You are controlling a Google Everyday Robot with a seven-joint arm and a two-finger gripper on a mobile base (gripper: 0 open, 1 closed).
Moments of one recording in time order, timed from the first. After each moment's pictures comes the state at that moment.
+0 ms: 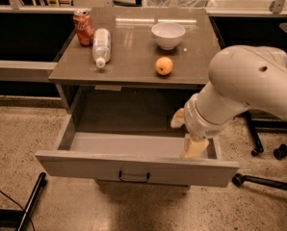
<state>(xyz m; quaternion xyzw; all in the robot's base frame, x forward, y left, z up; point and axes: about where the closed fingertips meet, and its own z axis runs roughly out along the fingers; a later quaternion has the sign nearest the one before) 0.456 -0.105 0.773 -0.76 0.63 0.02 0.17</state>
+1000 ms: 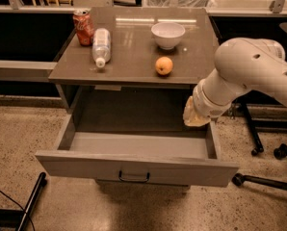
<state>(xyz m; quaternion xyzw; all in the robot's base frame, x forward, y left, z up) 0.540 -0.144 0.754 -0.73 0.66 0.00 0.18</state>
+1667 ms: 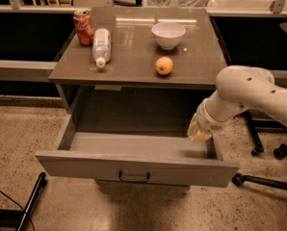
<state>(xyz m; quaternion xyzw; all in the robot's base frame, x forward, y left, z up) 0.549 -0.174 0.670 -0.69 0.70 0.04 0.16</state>
